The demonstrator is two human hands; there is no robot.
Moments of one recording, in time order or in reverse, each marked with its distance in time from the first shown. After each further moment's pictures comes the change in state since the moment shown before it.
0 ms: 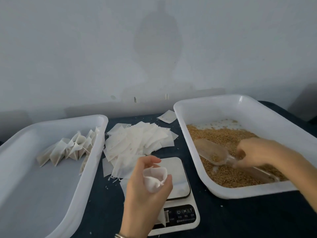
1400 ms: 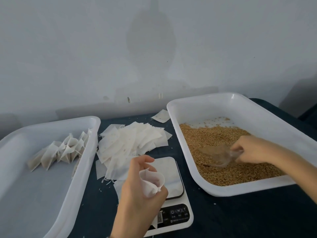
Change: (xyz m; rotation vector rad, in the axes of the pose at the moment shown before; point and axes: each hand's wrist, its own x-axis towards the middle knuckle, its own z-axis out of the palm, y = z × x) left_hand 0.000 -0.005 -0.002 0.119 -0.142 0.022; right_hand 0.014 0.021 0.013 0.248 0.034 -0.057
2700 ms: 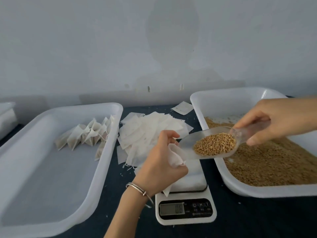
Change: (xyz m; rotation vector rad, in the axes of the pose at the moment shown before) left_hand 0.048 -0.014 -0.016 0.096 -0.229 0.081; right_hand -0.056 -0.081 -0.086 0.132 -0.115 -0.476
